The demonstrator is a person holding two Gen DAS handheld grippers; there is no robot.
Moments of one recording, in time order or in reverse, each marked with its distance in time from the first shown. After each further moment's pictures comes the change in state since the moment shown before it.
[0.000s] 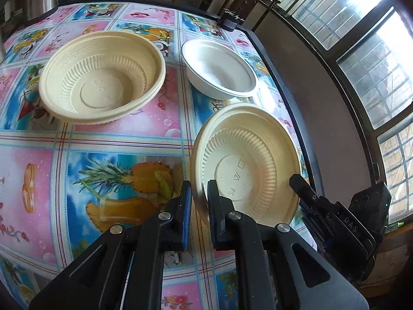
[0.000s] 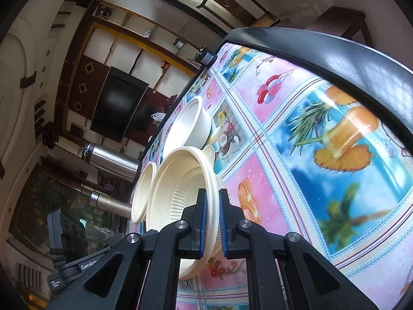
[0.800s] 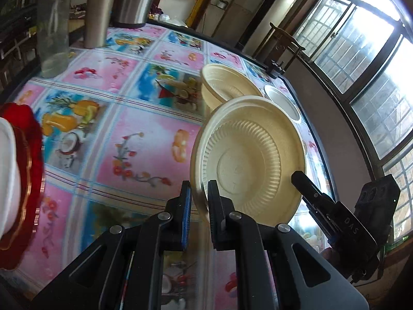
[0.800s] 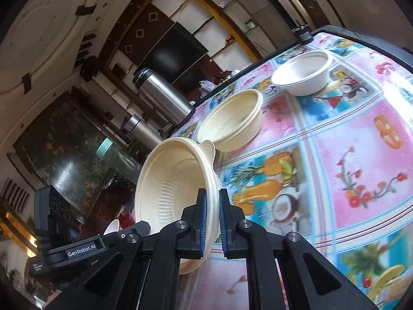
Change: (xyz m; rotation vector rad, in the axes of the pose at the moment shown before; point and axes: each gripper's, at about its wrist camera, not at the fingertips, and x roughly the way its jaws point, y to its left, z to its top) left arm -0.123 0.133 -0.086 -0.119 -0.245 0.102; right arm 0.032 0.128 -0.136 -0.382 0.085 0.141
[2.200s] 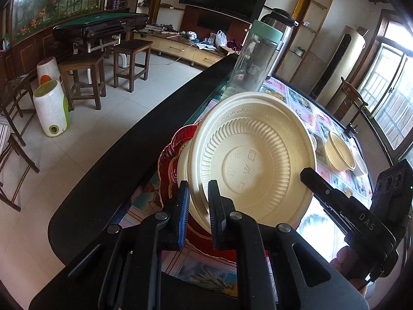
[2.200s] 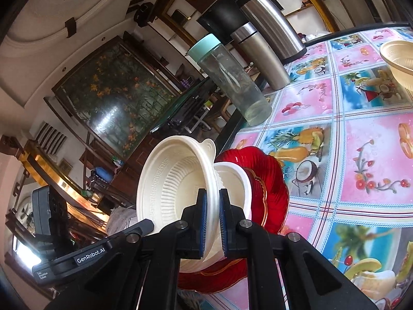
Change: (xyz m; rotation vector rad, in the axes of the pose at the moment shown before) left arm -0.136 0.214 -0.036 -0.208 -0.196 0.321; right arm 0.133 0.215 -0.106 -0.180 0.240 0.266
